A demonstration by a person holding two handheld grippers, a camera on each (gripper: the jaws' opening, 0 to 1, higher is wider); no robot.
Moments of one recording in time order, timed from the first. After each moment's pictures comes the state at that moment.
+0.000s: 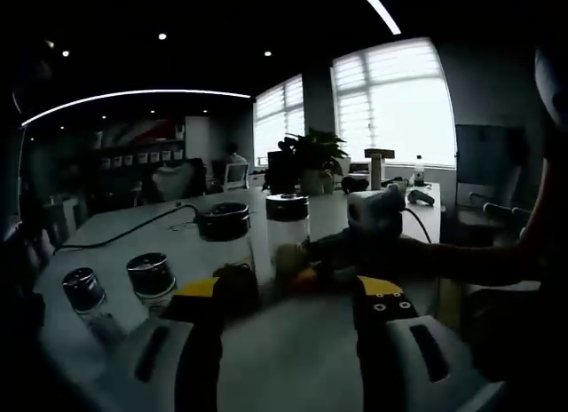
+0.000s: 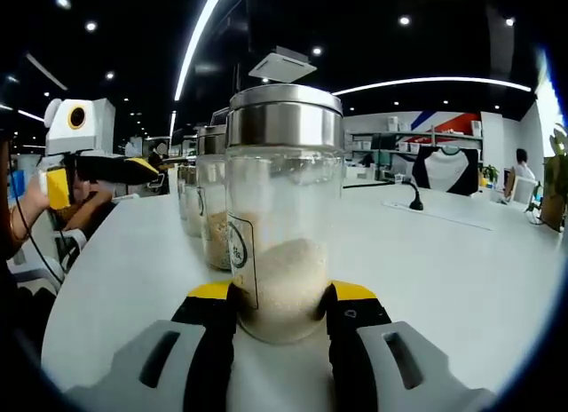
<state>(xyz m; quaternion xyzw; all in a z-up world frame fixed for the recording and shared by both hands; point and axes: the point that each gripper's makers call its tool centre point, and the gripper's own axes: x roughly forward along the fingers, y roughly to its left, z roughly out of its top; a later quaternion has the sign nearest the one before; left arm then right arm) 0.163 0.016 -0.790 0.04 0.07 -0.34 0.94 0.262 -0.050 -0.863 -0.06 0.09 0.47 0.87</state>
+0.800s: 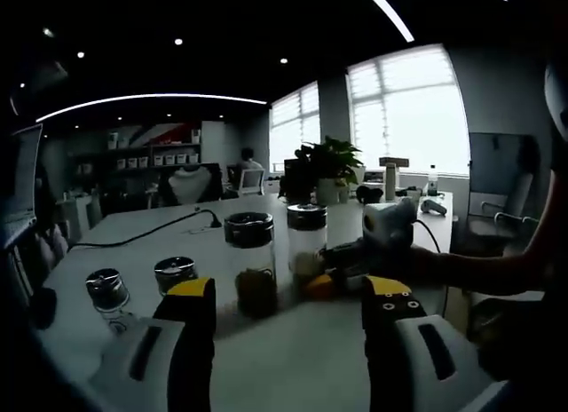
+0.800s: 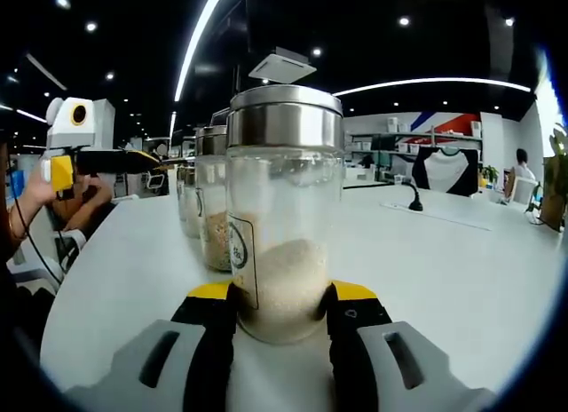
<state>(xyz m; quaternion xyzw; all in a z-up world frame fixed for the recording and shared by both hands) 0.163 0.033 -0.778 0.03 0.06 -0.31 0.95 0.264 -0.050 -0.863 -0.06 0.08 0.47 0.88</state>
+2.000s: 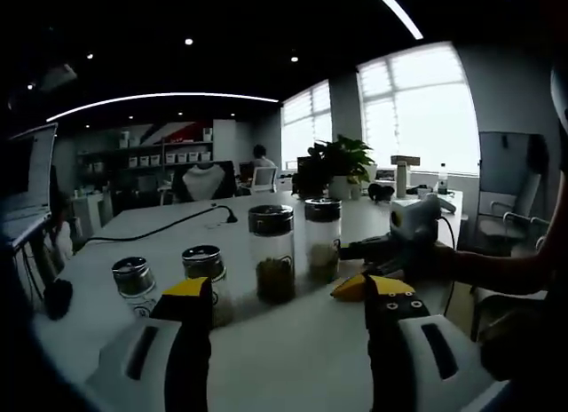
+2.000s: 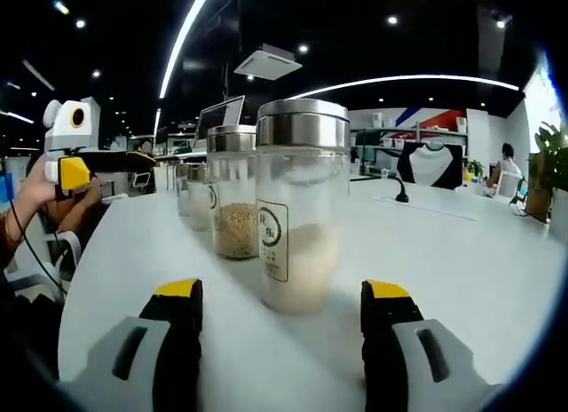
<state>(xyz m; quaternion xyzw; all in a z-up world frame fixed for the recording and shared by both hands) 0.155 0.060 -0.780 0.02 0.06 -0.28 0.96 0.243 -0.063 -0.865 -0.06 0.10 0.44 0.89</state>
